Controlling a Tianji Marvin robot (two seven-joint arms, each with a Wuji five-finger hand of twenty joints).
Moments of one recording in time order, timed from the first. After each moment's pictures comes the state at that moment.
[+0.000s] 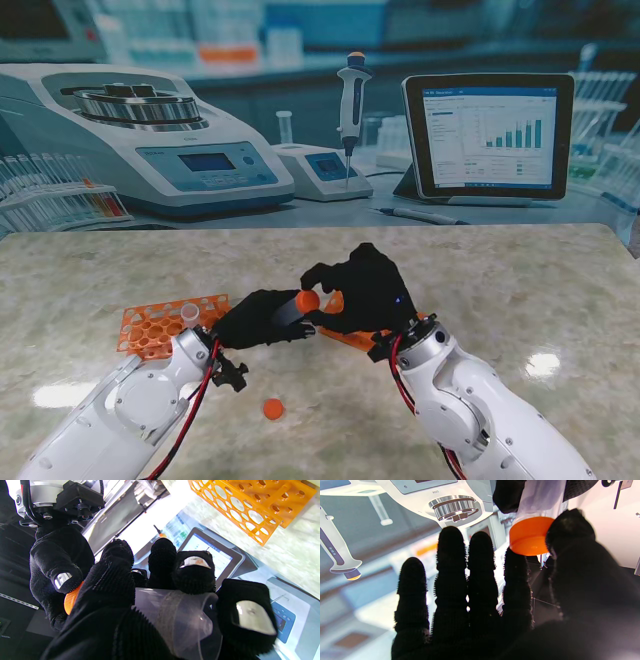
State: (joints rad) left arm 1.52 -1.09 -1.12 -1.57 0.23 -0.55 -0.12; right arm -1.55 -1.12 1.06 -1.77 -1.00 -0.29 -0.50; left_hand 1.00 -0.31 0.08 0.06 0.56 -0.03 1.21 1.41 1.16 0.02 0.89 0.99 1.19 0.07 1.23 1.00 1.07 0.24 1.83 0.69; right_hand 0.64 -0.73 0.59 -0.26 0.81 -0.19 0.74 0.45 1.27 -0.03 0.42 0.73 1.16 0.03 0.49 0.70 0.53 0.23 1.08 0.57
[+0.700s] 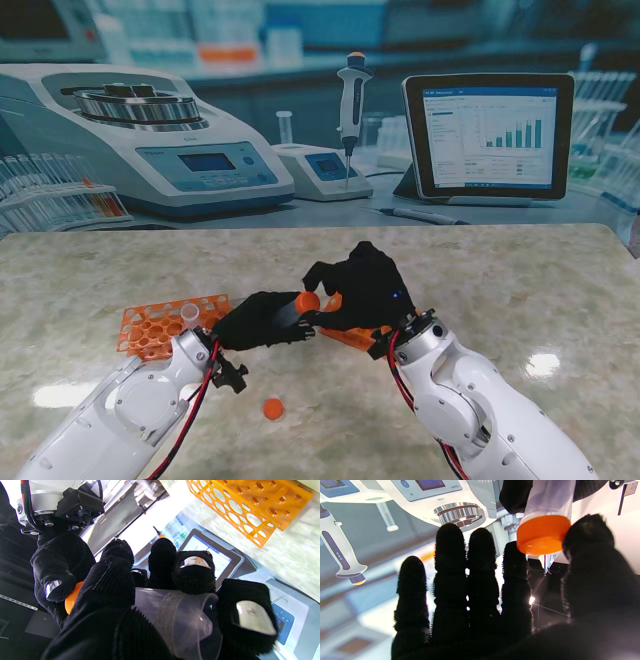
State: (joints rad) left arm 1.52 -1.09 -1.12 -1.56 0.23 -0.55 -0.12; right arm -1.54 -1.12 1.06 -1.79 -0.98 -0.25 -0.43; left_hand 1.00 -0.31 0.08 0.06 0.56 -0.03 1.21 1.41 1.16 0.02 0.89 0.99 1.19 0.07 1.23 1.00 1.07 0.24 1.83 0.69; right_hand 0.56 -0.67 0.49 -0.26 0.87 -0.17 0.82 0.45 1.32 -0.03 0.48 0.70 1.21 0.03 0.57 0.74 0.56 0.23 1.11 0.57
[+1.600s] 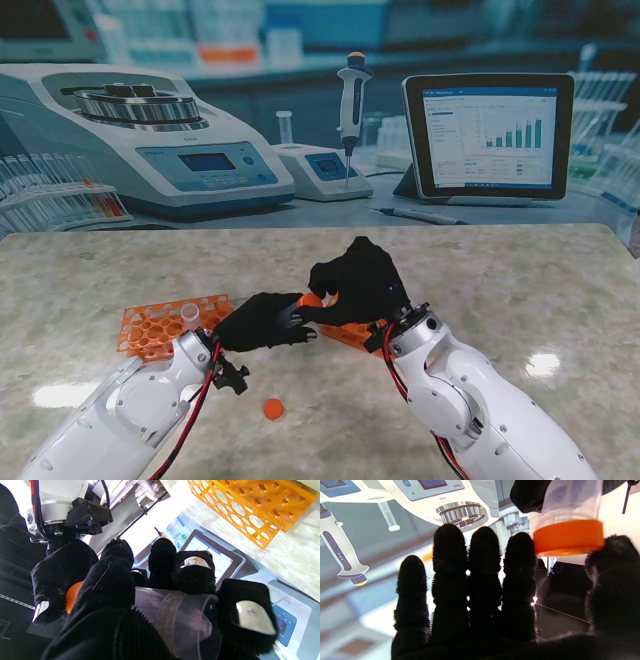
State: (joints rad) left arm 1.52 -1.09 -1.12 -1.57 0.23 -0.55 -0.12; right arm -1.50 -1.12 1.03 -1.76 -0.96 -0.23 -0.44; left_hand 1.00 -0.31 0.08 0.06 0.56 -0.03 1.21 1.41 1.16 0.02 0.89 0.99 1.19 0.07 1.23 1.00 1.07 0.24 1.83 0.69; right_hand 0.34 -0.60 0.59 -0.23 1.11 -0.19 0.88 0.76 1.39 -0.05 0.61 0.73 1.25 0.03 0.67 0.78 0.58 0.23 1.13 0.59
